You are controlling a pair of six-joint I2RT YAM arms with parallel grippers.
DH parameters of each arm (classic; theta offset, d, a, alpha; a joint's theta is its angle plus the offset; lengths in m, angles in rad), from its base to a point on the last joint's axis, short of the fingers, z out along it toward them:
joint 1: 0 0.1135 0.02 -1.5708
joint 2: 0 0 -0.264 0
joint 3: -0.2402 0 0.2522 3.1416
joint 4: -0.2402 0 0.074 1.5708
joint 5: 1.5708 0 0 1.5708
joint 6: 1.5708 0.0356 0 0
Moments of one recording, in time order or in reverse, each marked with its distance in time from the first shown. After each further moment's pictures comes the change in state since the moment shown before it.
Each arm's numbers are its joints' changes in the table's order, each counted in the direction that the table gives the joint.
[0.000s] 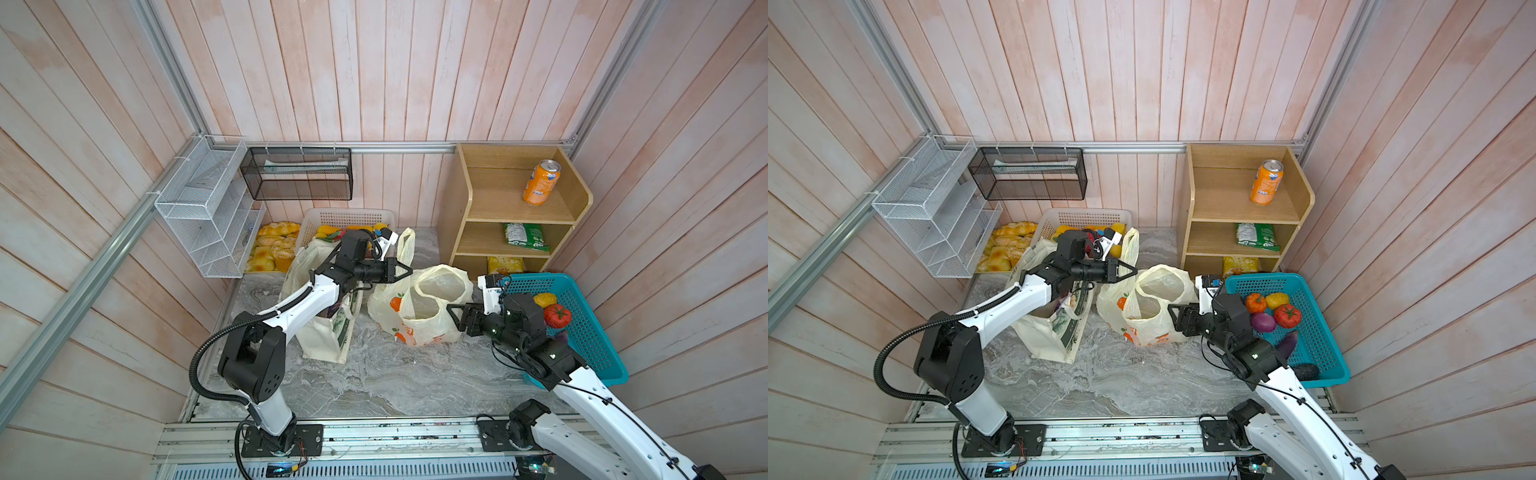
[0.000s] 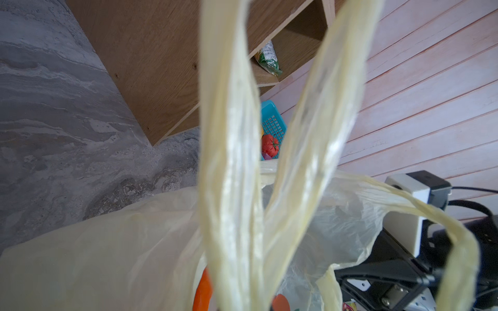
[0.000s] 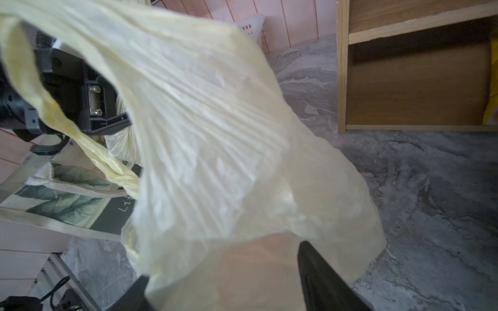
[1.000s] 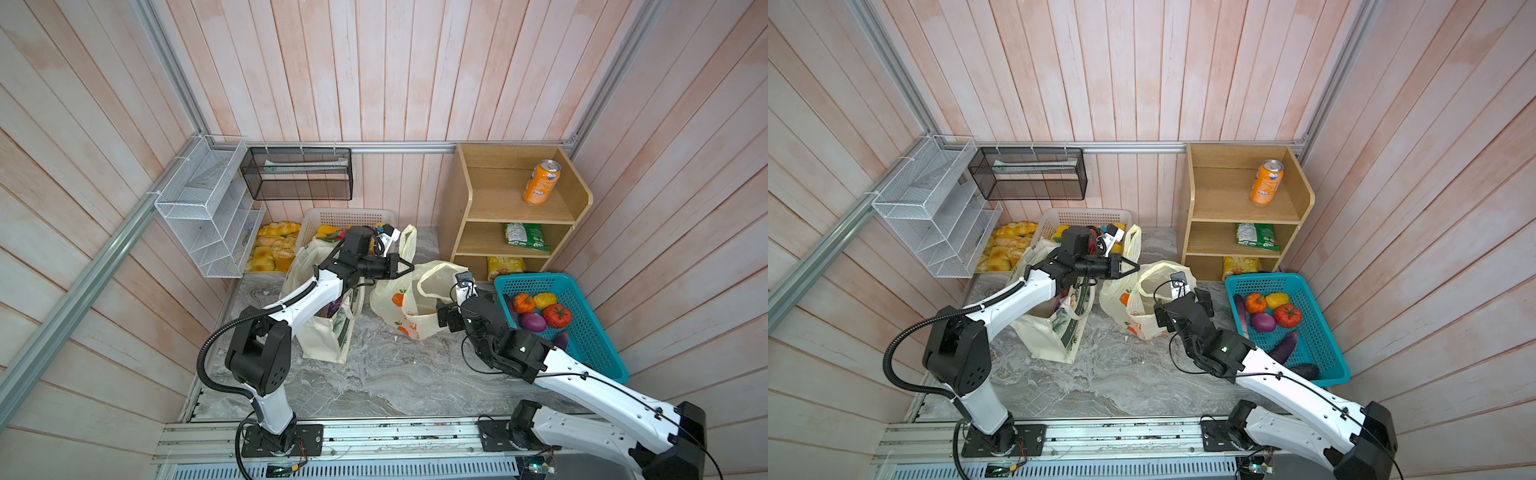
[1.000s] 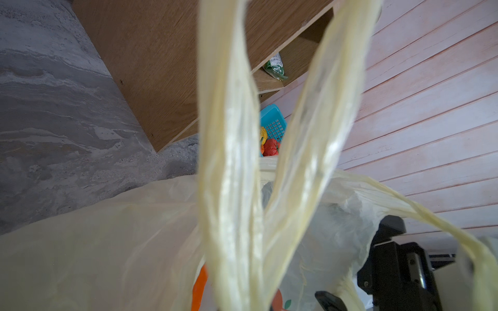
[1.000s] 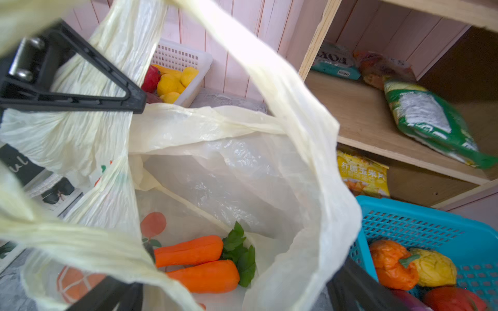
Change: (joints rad) left arm 0.000 0.047 -0.058 -0.029 -0.009 0.001; right arm 0.349 0.206 -0.125 0.069 0.747 -0.334
